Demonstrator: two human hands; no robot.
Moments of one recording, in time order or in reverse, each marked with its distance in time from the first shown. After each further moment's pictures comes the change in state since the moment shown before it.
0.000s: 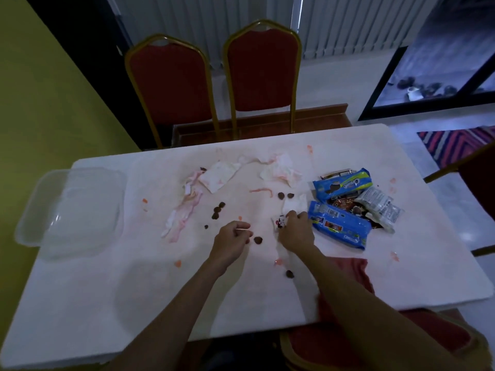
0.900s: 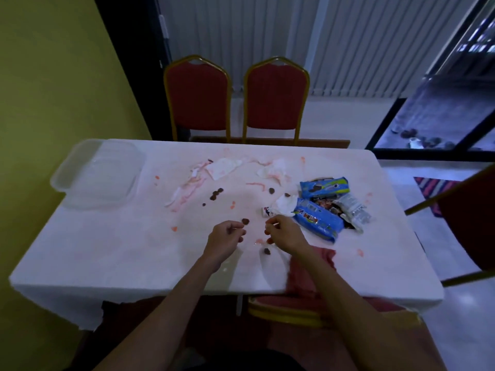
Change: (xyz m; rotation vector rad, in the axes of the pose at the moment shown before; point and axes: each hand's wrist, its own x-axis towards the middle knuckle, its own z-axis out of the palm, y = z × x) left_hand -0.112 -0.012 0.038 -0.169 0.147 0.057; right_hand -0.112 0.033 -0.045 0.347 -0.143 -0.257
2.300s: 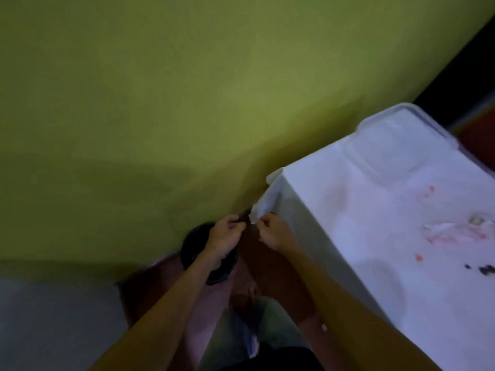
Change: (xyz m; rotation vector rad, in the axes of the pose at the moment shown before) left_hand -0.220 -0.292 -0.377 -0.427 0.746 -0.505; right_hand -0.156 -0.217 0.507 -0.569 -0.833 -0.530
